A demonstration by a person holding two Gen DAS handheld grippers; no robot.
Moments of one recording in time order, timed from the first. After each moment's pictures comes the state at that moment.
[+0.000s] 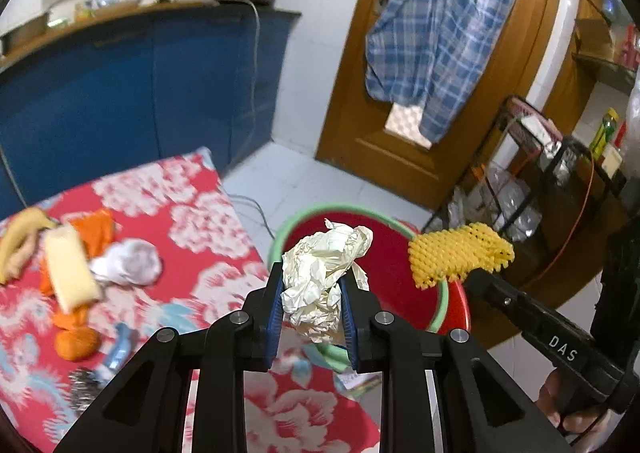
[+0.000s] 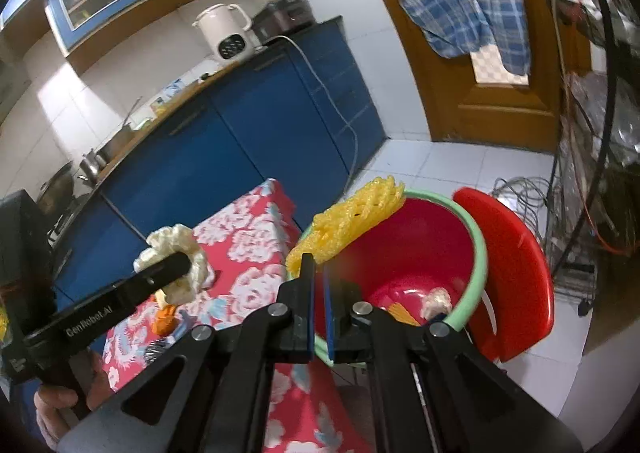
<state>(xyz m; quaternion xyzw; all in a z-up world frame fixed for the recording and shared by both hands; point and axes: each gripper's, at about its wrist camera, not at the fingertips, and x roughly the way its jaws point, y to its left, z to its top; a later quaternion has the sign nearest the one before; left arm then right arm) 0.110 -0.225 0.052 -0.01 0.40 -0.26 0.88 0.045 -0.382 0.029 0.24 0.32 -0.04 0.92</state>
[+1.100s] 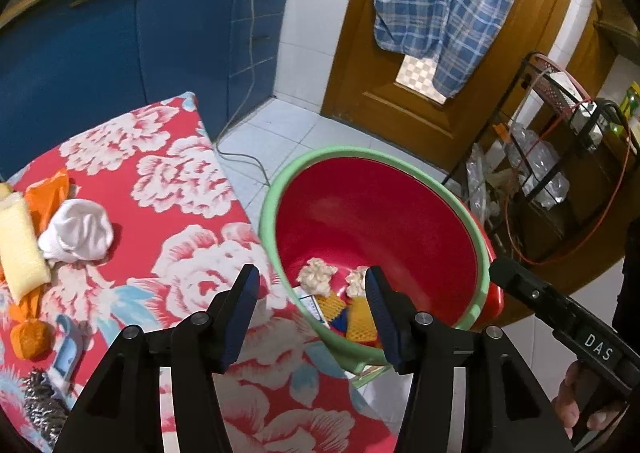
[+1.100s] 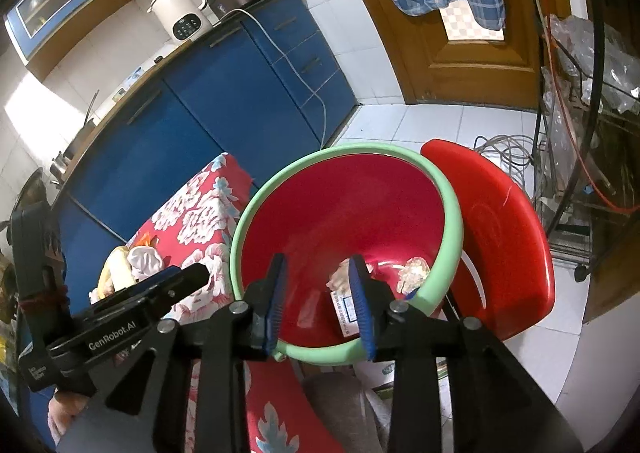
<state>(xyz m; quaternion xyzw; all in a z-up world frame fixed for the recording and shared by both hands) 0.139 -0.252 -0.008 0.02 0.46 -0.25 0.85 0.062 -0.411 -0.020 0.26 0.36 -0.06 0.89</state>
